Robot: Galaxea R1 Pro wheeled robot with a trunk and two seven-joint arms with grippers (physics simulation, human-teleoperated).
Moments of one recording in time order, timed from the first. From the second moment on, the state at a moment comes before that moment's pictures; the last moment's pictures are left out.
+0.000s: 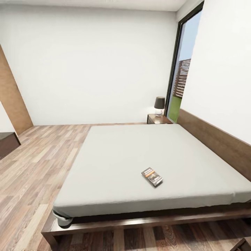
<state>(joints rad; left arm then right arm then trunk) -0.21 0.01 0.04 -0.11 -0.05 -0.10 0.00 -0.26 -0.05 0.21 -0.20 0.08 0.04 0.21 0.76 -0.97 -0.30</state>
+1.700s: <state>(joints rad) -0.22 0.02 0.04 -0.12 -0.05 -0.20 0.00 -0.26 -0.03 0.20 -0.16 0.07 -0.01 0.21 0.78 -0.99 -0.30</state>
